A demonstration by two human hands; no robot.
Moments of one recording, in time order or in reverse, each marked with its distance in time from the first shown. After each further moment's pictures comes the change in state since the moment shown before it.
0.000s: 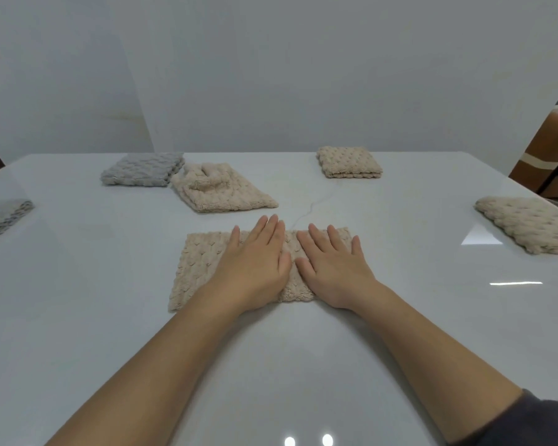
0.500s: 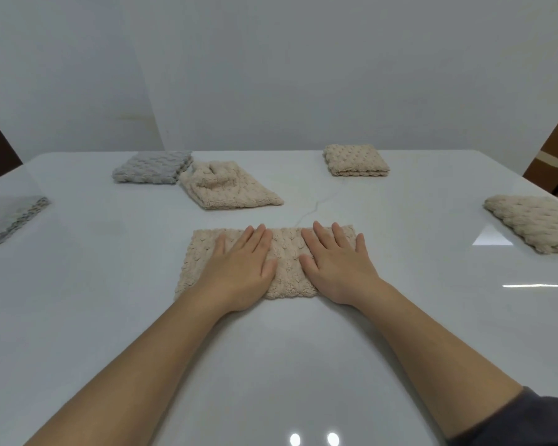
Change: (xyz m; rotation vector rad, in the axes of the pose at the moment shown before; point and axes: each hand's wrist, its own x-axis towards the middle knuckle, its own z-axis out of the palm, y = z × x) left_hand -0.012 -0.021 0.003 0.028 -0.055 -0.063; right_hand 0.001 0.001 0.002 0.004 0.015 -0.006
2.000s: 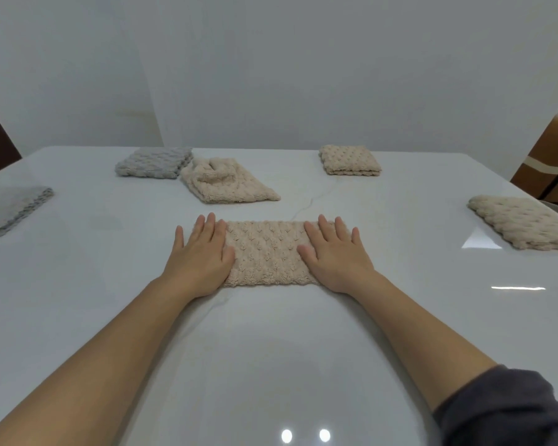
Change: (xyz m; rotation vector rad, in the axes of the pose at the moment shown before) left_hand -0.020 -0.044 0.002 -0.025 0.076 -0.204; right_hand -0.003 0.010 0.001 -0.010 0.022 0.033
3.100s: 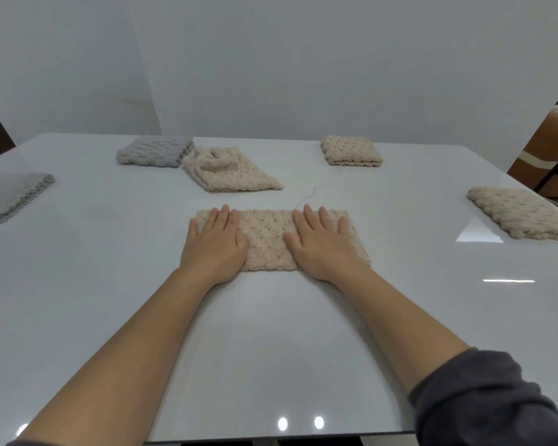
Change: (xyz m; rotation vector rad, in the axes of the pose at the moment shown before) left_hand 0.007 0.011 0.013 -0.045 0.038 -0.007; right_hand 0.002 -0.034 0.004 0.033 0.020 0.000
